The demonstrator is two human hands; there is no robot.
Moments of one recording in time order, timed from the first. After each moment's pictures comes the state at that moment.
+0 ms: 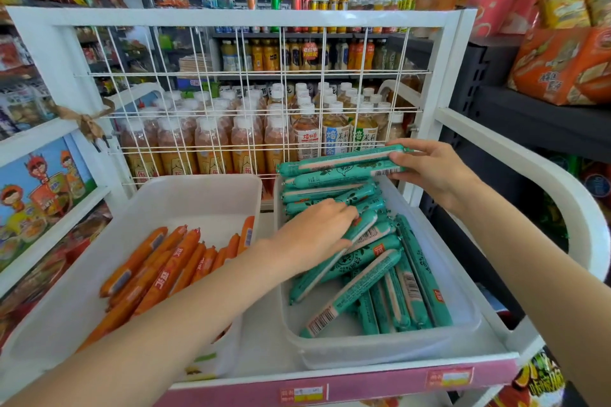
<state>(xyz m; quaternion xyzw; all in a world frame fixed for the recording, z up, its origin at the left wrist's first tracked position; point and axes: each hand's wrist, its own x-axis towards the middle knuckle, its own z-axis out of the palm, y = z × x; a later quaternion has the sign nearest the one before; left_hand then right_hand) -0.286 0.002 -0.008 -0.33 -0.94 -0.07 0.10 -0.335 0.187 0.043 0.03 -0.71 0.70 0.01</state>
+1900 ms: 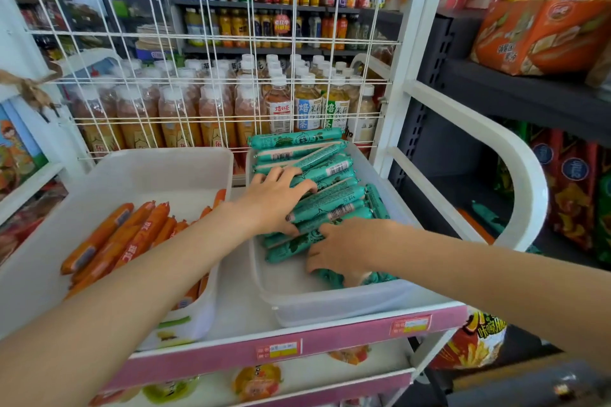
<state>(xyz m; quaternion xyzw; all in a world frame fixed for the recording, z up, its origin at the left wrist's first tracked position) -0.298 -0.019 -0.022 -0.25 -0.97 0.03 0.00 -0.262 0.126 -0.020 0.43 -0.82 -0.32 -0.22</state>
